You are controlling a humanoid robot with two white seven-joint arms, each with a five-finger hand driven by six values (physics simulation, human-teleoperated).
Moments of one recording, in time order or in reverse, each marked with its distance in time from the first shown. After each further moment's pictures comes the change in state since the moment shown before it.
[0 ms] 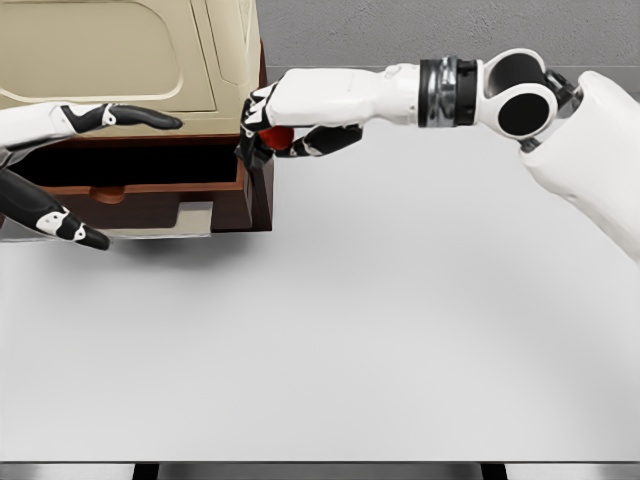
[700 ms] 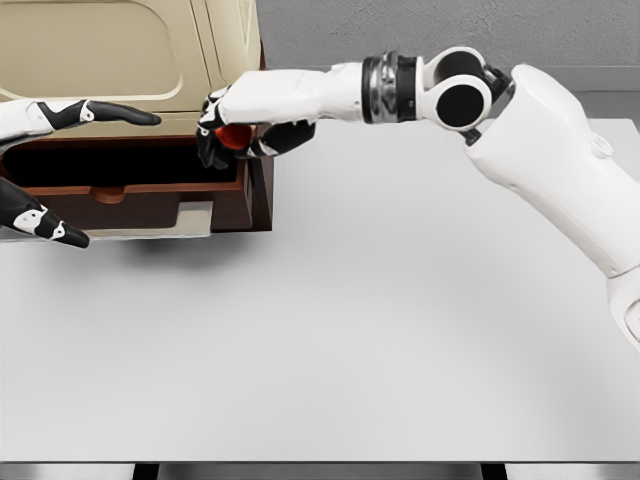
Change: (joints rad) left arm 0.003 0.043 0.001 0.000 0.009 0.000 0.000; right arm -0.052 0.142 0.053 0.141 0.002 0.034 0.001
